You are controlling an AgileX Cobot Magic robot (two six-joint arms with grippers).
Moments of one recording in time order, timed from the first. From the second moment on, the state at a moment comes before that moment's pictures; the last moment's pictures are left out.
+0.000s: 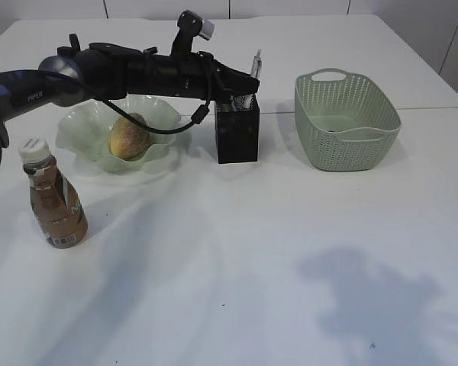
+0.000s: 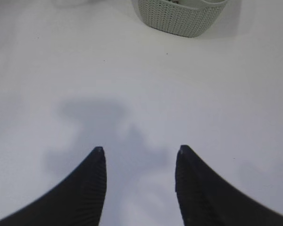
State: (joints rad) left arm -0.29 2.62 -2.29 -1.45 0.82 1.54; right arm 0.31 0.81 -0.63 -0.20 0.69 0.12
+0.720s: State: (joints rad) left arm -0.25 2.62 -2.29 -1.44 0.85 1.52; right arm 0.31 0.81 -0.63 -0.20 0.67 0.12
